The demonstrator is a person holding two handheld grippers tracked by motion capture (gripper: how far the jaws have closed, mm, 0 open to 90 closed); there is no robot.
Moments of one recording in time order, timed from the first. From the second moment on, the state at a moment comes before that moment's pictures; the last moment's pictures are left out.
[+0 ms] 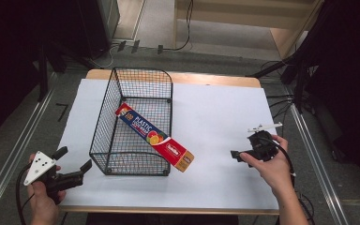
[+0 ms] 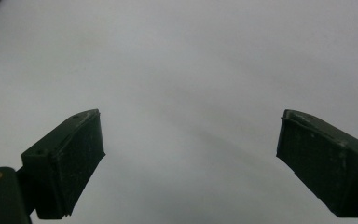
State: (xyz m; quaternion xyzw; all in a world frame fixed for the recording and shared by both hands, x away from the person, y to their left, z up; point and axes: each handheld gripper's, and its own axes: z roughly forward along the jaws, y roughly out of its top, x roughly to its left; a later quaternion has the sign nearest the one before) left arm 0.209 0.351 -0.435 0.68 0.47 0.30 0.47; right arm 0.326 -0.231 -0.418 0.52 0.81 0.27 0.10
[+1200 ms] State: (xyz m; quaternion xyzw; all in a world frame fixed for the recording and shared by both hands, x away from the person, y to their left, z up) left arm 0.210 0.348 -0.436 0.69 0.46 0.30 0.47; right arm 0.239 -0.338 -0.468 0.55 0.70 0.43 0.18
